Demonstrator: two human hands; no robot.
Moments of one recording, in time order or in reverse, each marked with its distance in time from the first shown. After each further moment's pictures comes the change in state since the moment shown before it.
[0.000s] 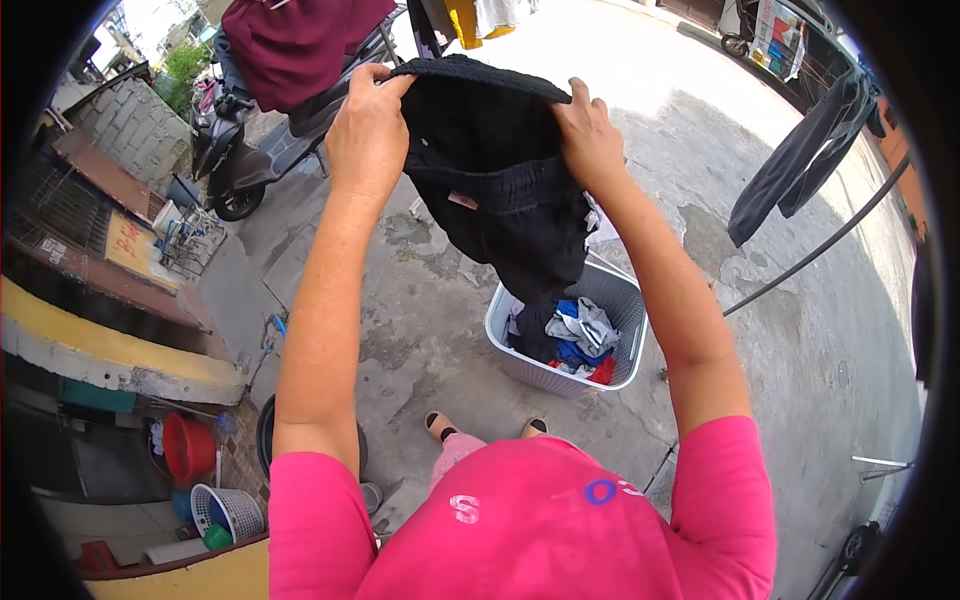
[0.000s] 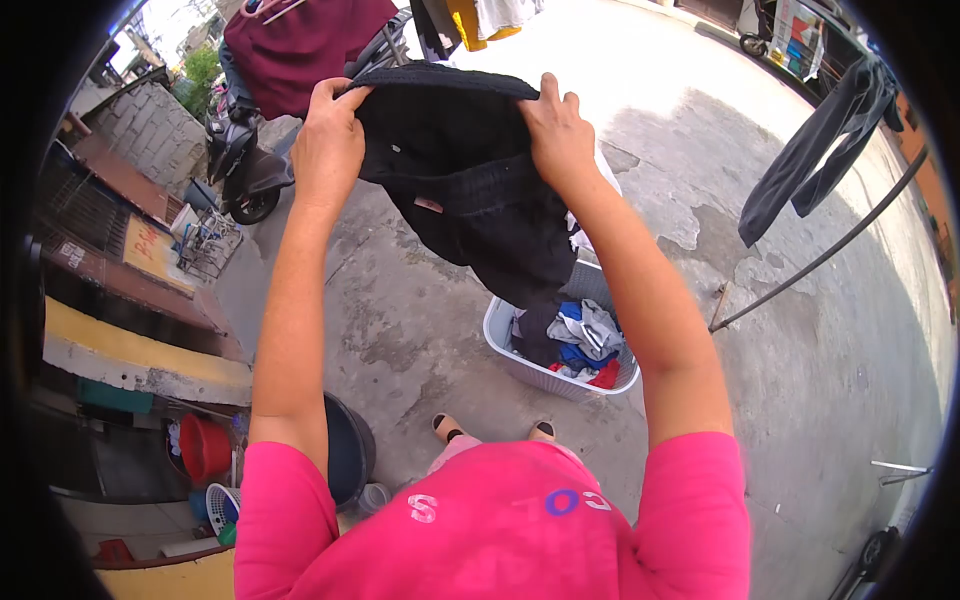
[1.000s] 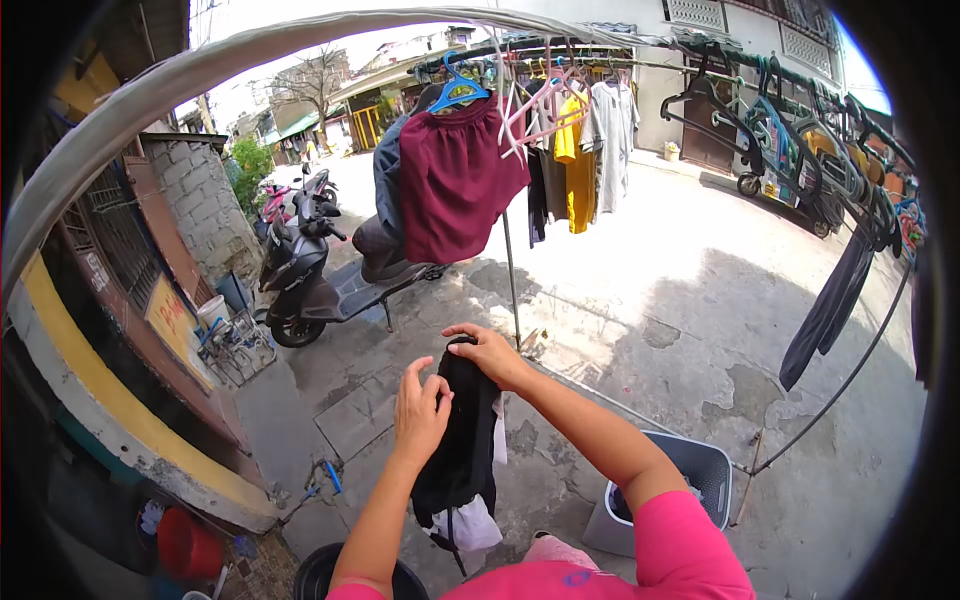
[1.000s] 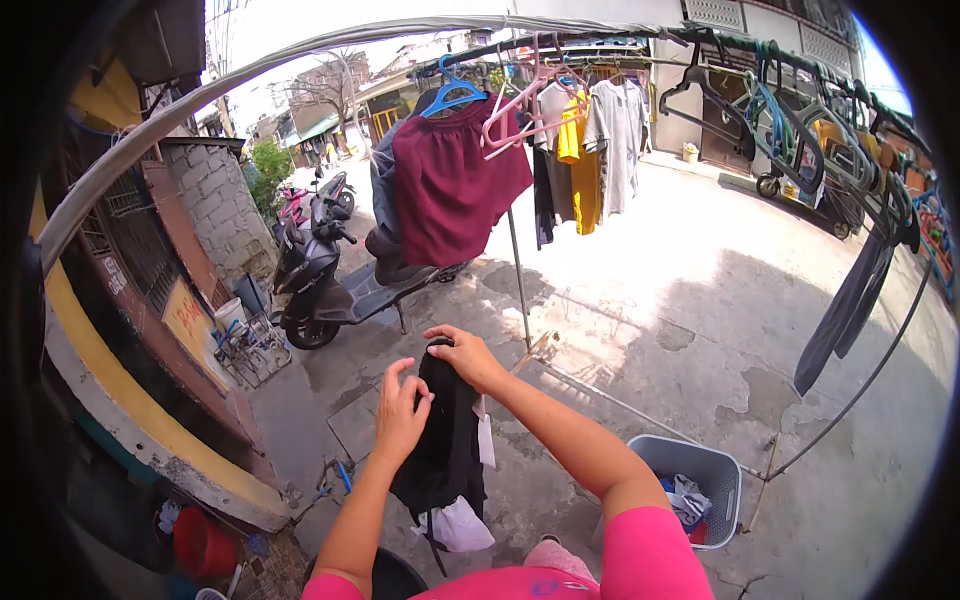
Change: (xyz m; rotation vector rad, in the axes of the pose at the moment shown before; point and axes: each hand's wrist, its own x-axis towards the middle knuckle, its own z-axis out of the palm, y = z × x) left_hand -0.099 -0.317 -0.017 -0.295 -0.055 -0.124; right_hand 0.111 -0.364 0.151 1.460 -0.697 0.348
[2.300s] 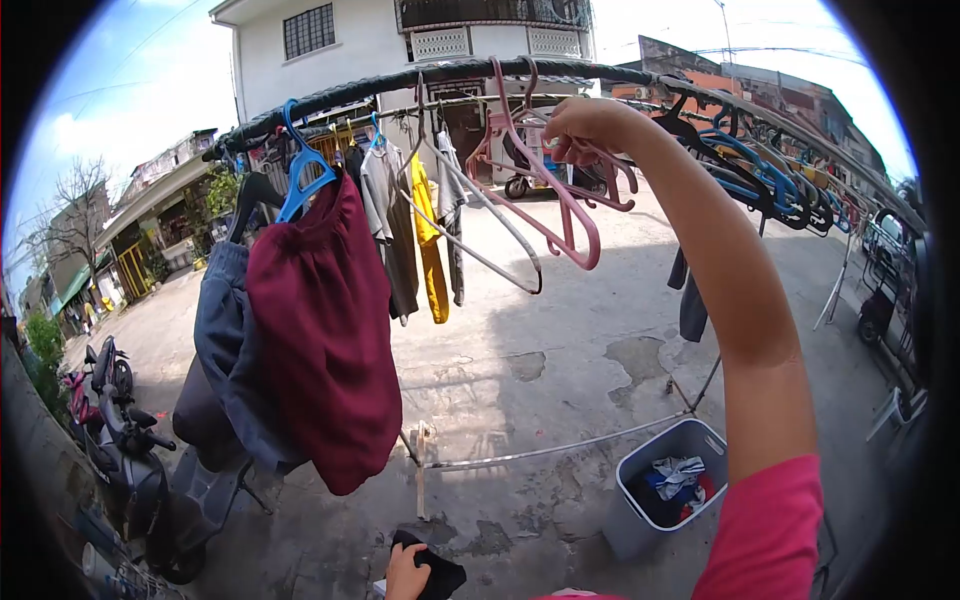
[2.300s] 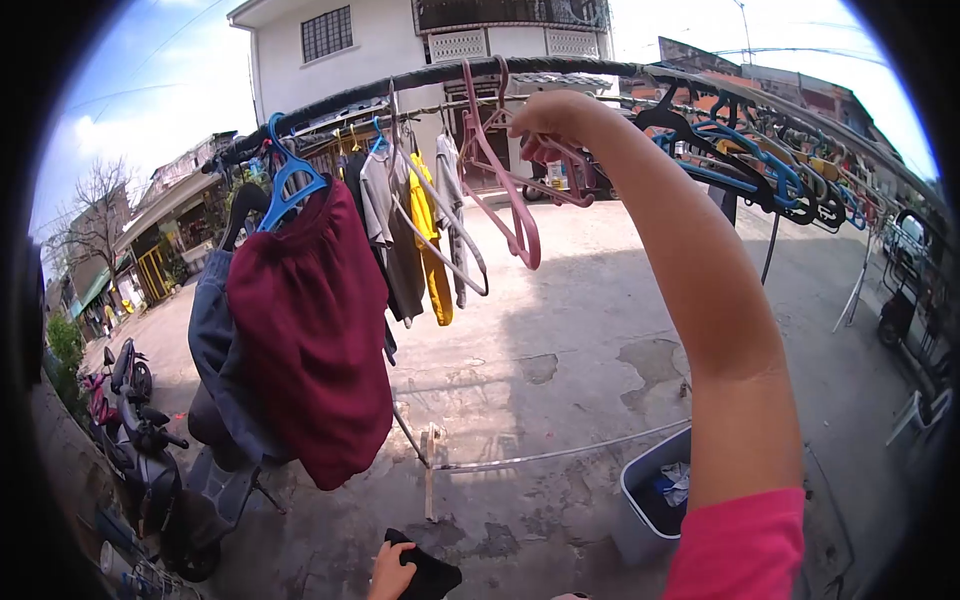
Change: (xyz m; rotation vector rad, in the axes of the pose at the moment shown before) left_hand 0.154 -0.295 0.154 -0.323 -0.852 -0.017; right_hand 0.203 -0.281 -0.268 -0.906 0.949 0.435
